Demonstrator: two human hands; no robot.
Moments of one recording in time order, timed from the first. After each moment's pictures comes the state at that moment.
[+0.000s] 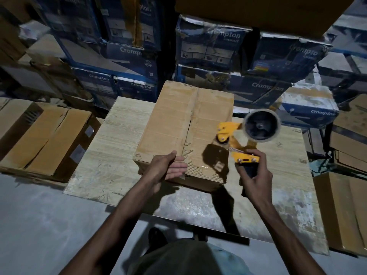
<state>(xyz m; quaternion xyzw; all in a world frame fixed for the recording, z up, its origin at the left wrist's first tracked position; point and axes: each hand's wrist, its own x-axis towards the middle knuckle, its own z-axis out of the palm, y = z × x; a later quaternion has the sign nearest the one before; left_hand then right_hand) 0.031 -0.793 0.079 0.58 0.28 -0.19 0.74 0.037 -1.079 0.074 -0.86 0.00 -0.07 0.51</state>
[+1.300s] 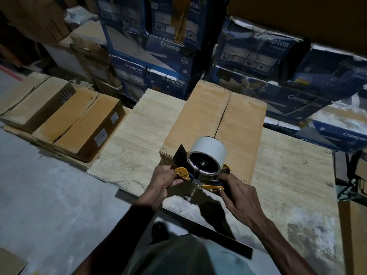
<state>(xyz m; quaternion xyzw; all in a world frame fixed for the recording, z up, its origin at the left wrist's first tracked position) -0.015 -0.749 0.048 0.50 0.46 -0.08 0.73 0.012 -1.002 0.063 -0.89 -0.36 -0.04 0.28</state>
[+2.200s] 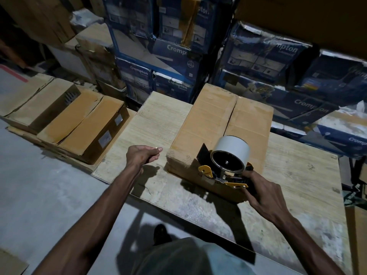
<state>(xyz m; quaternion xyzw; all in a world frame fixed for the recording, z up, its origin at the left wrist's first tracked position) 0.015 -0.624 0.025 0.60 0.44 0.03 0.67 0.049 -1.033 0.063 -0.91 -0.34 -0.03 0.21</state>
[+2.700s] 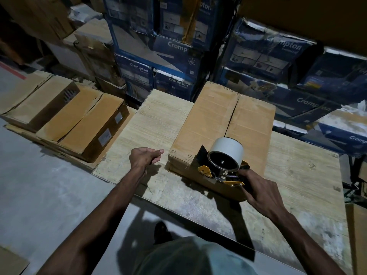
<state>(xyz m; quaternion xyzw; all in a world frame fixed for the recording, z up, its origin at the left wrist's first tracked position) 0.018 -0.626 -0.005 0.60 0.46 0.04 0.65 0.057 -1.026 0.048 -0.92 -0.35 -0.02 0.18</state>
